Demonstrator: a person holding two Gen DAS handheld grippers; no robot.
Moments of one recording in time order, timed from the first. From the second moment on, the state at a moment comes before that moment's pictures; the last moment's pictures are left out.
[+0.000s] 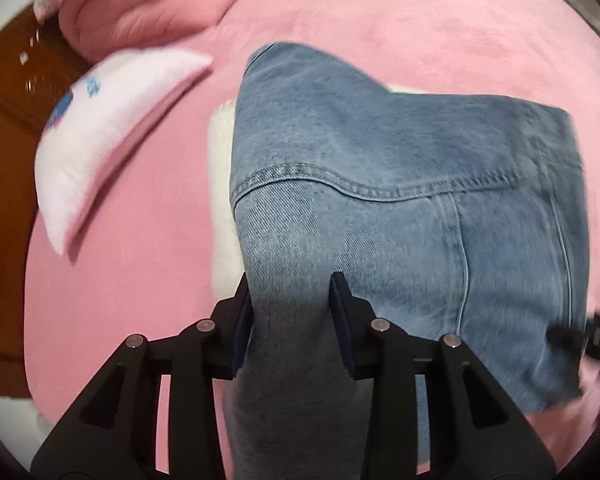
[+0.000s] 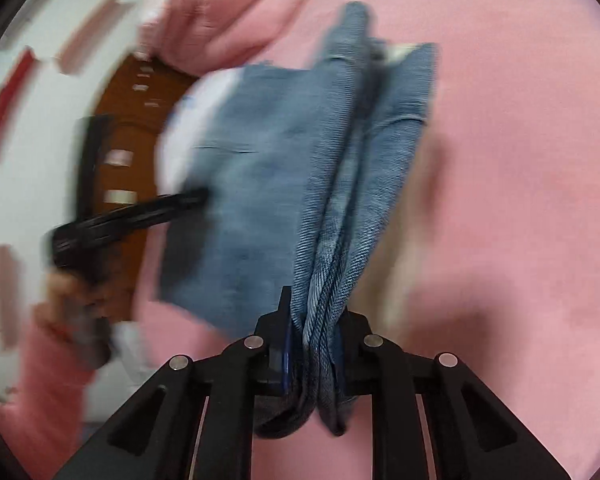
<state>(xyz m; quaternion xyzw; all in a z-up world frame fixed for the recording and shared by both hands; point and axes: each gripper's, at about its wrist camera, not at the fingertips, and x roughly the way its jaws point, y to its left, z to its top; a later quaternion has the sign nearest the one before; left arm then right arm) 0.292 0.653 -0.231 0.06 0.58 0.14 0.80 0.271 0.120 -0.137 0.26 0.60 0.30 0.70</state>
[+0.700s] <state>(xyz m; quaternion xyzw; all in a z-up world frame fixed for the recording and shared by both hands) 0.194 0.583 -0.228 0.08 0.48 0.30 0.82 0.238 0.077 -0.120 0.28 0.58 0.25 0.72</state>
